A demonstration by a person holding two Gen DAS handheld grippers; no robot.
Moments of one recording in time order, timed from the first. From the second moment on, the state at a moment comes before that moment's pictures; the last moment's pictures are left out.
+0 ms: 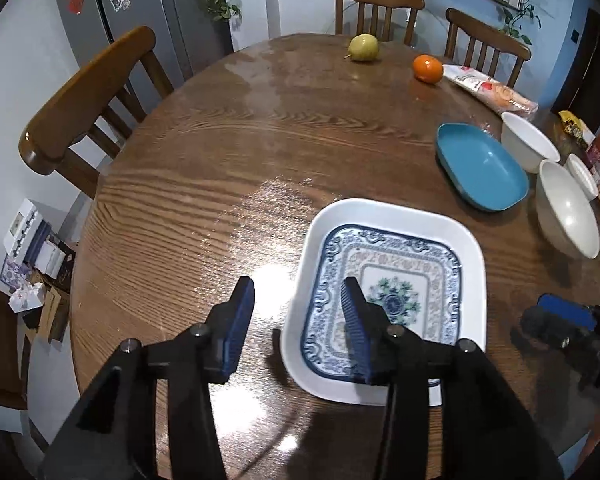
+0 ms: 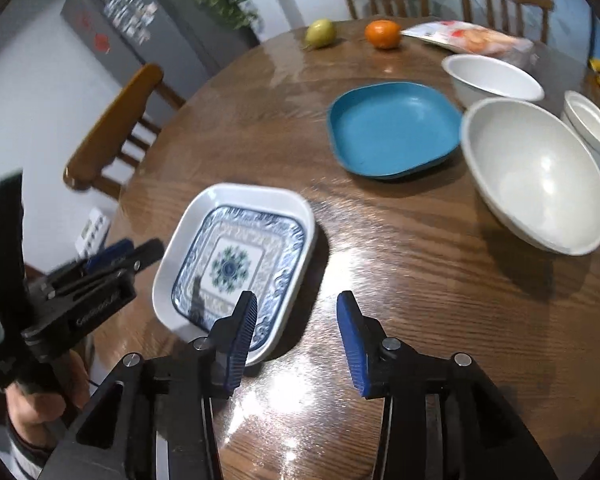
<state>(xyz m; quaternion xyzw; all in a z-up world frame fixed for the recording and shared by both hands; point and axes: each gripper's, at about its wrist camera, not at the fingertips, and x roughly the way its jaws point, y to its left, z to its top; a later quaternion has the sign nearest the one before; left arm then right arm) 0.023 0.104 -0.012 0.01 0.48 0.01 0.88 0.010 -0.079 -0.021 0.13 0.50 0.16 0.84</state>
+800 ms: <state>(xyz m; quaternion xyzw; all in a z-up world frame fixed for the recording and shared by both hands) 0.072 0.012 0.012 0.03 0.46 -0.09 0.88 0.011 -0.170 -0.010 0.25 0.45 0.08 0.85</state>
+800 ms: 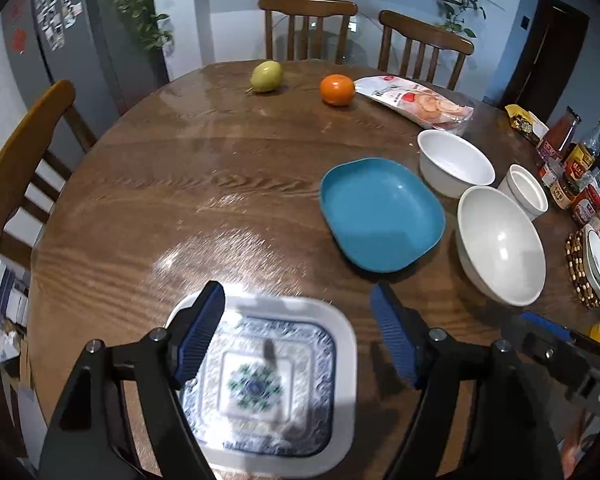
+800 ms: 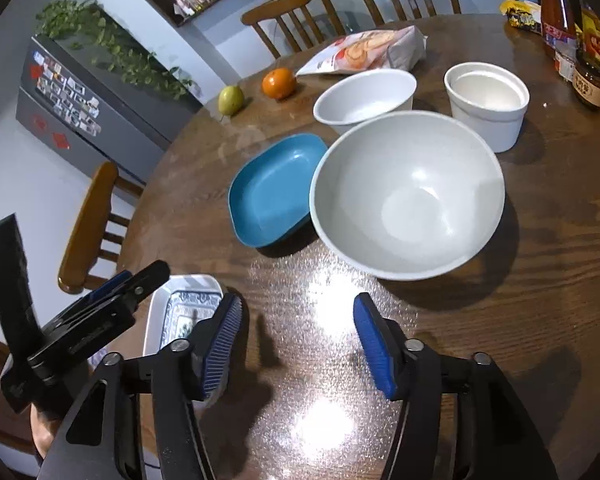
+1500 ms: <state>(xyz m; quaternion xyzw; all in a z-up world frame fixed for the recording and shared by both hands) 0.164 -0.036 -0.024 0.05 0.52 -0.12 0.84 0.028 -0.183 -0.002 0.24 0.42 0.05 0.87</state>
